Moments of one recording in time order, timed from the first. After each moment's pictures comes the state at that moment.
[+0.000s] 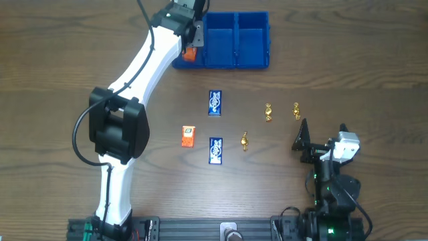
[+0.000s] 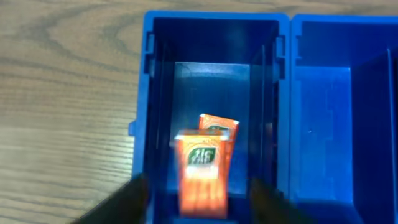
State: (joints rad) left arm -0.40 2.27 2.06 -0.84 -0.24 -0.35; right arm -0.04 0.01 0.01 -0.07 0.04 0.14
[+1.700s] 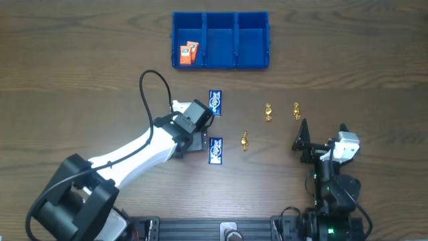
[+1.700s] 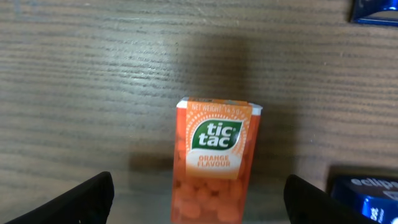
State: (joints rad) left arm -0.70 1.63 0.84 -0.56 -0.16 -0.70; right arm -0.04 0.01 0.01 -0.07 0.04 0.14
